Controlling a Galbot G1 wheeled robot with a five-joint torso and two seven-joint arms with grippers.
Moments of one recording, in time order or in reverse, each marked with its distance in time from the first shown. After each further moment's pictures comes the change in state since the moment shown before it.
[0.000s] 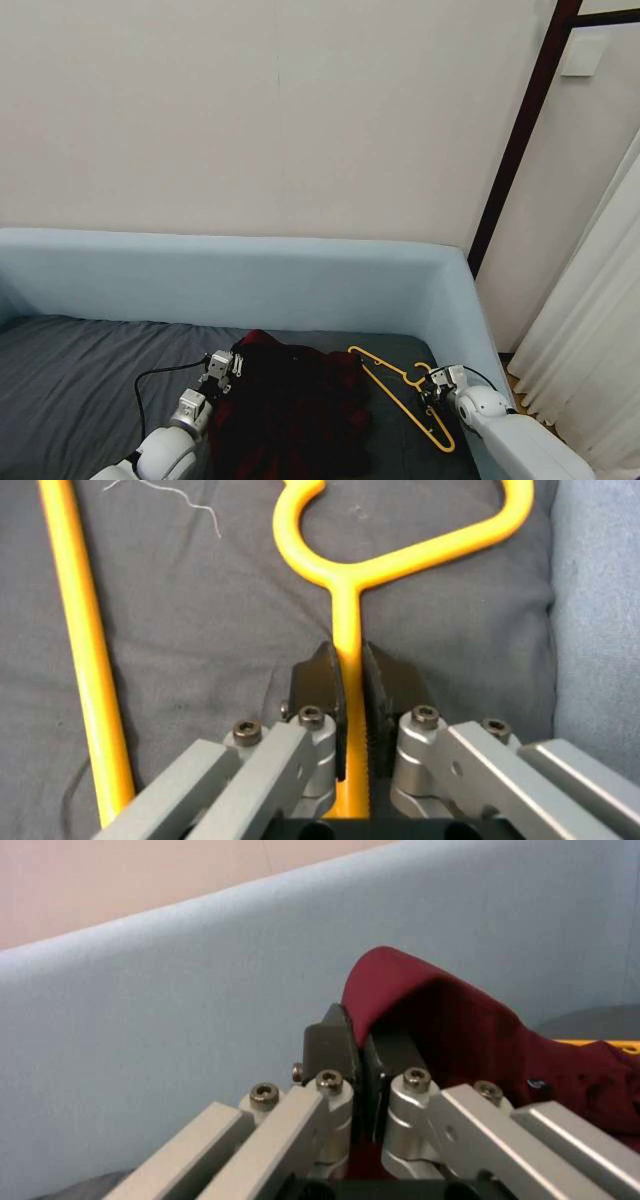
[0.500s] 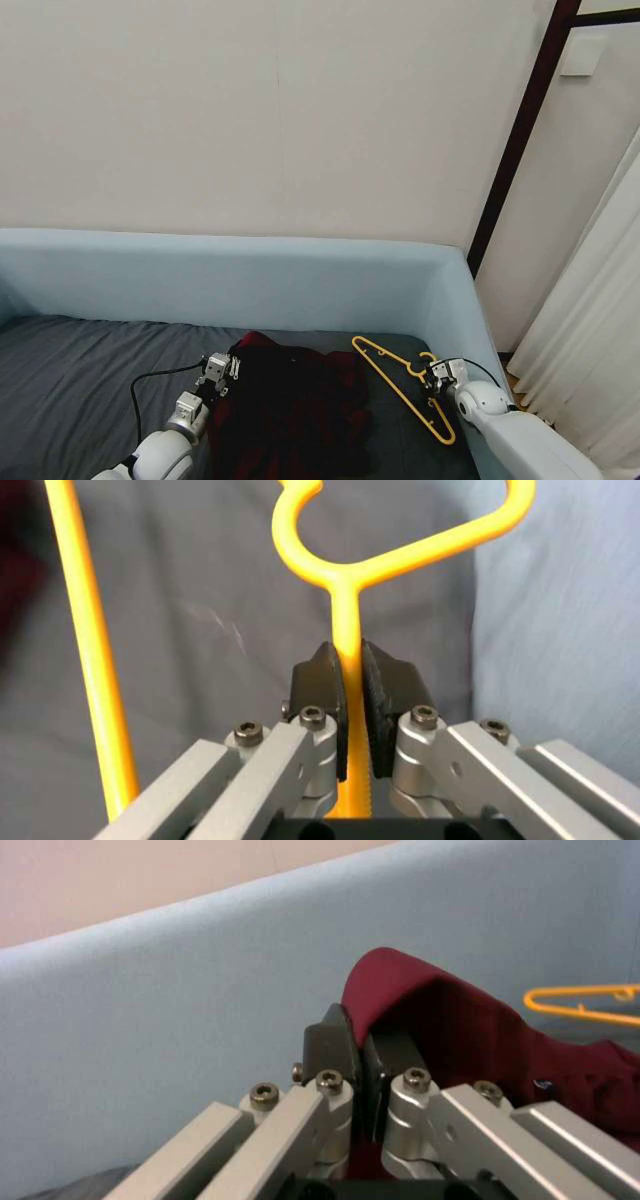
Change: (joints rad) left arm 0.014 0.008 -0.014 -0.008 -0.012 -0.005 -0.001; right arm -0.057 -0.091 -0.007 0.319 0.037 -0.002 0.202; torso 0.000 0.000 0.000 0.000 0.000
